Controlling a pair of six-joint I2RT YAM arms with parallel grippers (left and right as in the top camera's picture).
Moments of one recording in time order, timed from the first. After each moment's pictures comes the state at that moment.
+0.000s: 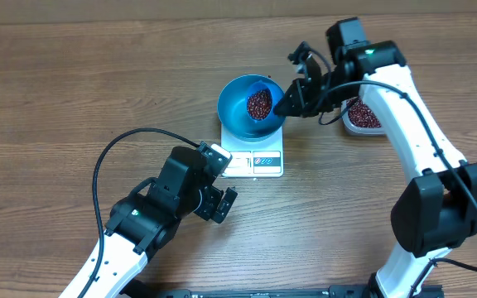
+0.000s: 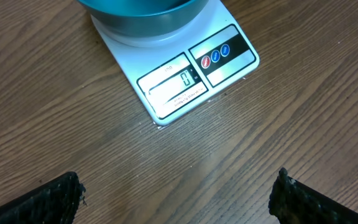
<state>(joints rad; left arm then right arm) -0.55 1.05 0.79 -0.66 0.03 0.01 0.24 1.92 1.73 -1.13 -0.71 -0.01</state>
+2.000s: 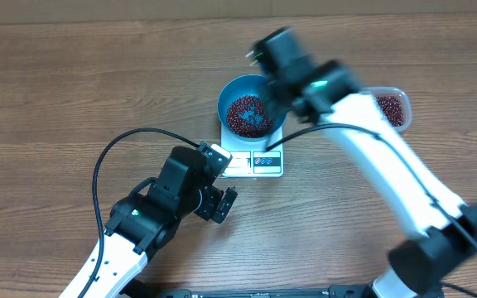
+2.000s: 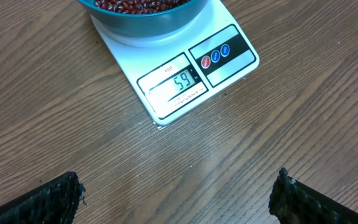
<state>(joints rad) -0.55 1.05 0.79 -0.66 0.03 0.01 0.53 1.77 1.82 -1.06 0.19 0.07</state>
